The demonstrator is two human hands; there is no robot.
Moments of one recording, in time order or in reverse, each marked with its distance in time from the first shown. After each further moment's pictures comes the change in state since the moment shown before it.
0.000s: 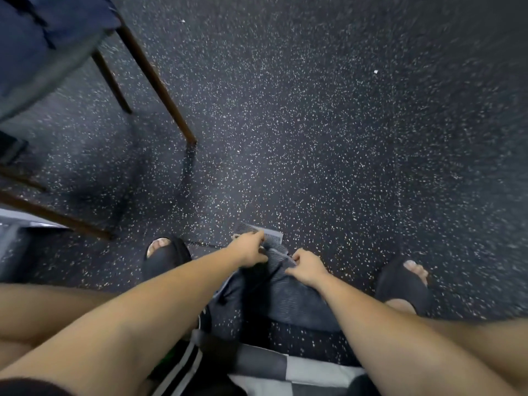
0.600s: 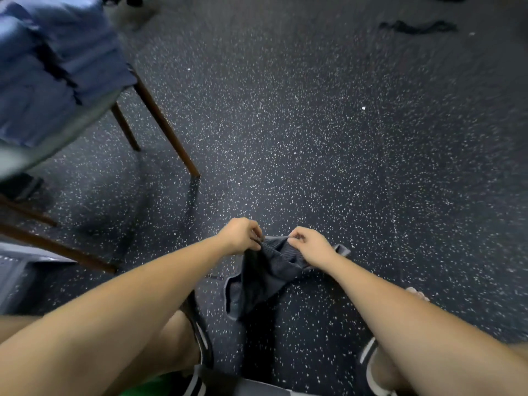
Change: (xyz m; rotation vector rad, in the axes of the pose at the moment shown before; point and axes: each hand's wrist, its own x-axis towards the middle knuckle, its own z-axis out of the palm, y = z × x) left_hand -0.022 0.011 -0.123 -0.070 0.200 0.114; right_hand -0.016 -0.069 -0.119 0.172 0.204 -0.310
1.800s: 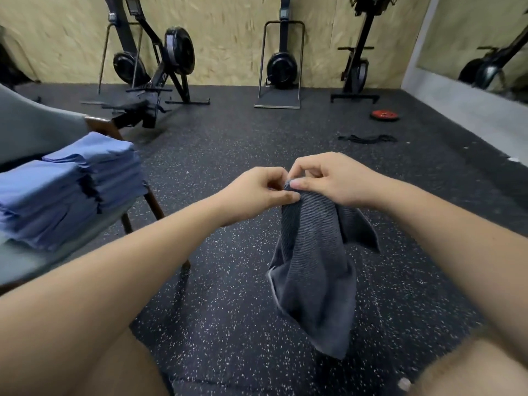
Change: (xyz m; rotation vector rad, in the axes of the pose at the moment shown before) left_hand -0.102 0.214 -0.260 -0.334 0.337 0.602; right_hand -0.116 -0.263 -0.312 -0.400 0.266 -0.712
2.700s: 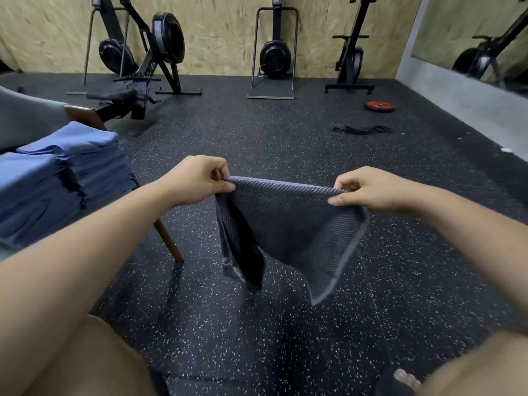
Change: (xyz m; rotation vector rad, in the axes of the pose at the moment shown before) left_hand -0.004 -0.061 -0.071 0.546 0.126 -0.126; right_hand -0.038 0.087 0.003 0.137 -0.144 0.370
